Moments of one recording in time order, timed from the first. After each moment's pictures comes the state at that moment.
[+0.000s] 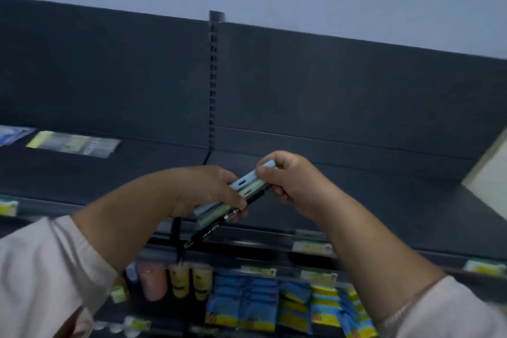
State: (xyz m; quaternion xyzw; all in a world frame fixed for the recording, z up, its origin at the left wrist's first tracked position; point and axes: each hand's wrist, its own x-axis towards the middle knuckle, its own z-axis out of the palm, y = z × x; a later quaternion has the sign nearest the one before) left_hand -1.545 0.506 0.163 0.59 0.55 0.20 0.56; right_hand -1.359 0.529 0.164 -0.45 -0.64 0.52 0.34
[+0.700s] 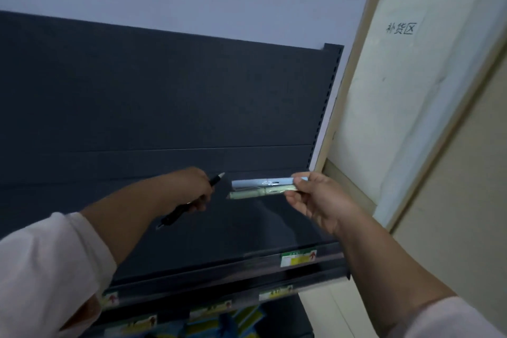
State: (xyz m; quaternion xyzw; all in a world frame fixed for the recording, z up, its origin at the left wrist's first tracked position) left_hand -1.171 0.646 0.152 0.64 0.61 0.16 0.45; right_hand -0.928 0.585 0.142 -0.53 -0.31 0.56 0.56
